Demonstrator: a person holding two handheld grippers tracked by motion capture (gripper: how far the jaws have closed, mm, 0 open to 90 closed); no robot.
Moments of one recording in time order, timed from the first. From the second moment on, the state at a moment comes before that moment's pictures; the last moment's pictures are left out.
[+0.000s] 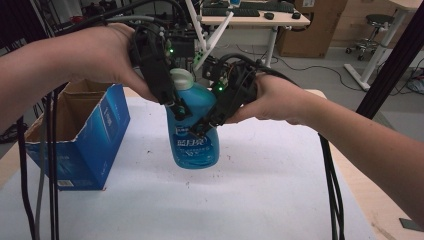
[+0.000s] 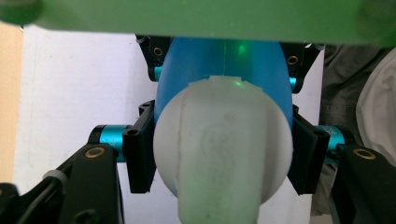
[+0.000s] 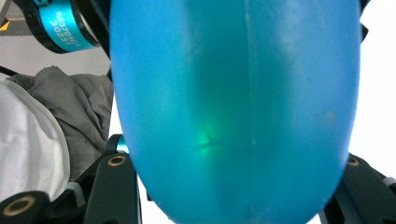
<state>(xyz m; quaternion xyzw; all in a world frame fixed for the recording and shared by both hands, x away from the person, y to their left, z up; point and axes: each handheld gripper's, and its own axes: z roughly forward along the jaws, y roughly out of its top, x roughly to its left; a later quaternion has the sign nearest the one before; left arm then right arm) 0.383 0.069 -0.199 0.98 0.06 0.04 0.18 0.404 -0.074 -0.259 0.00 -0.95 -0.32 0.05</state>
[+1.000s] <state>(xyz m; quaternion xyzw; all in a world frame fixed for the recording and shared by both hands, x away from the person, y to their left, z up) 0.389 0.138 -0.156 0.95 0.20 0.07 0.23 0.424 -0.162 -0.286 -0.11 -0.97 -0.23 -0.01</state>
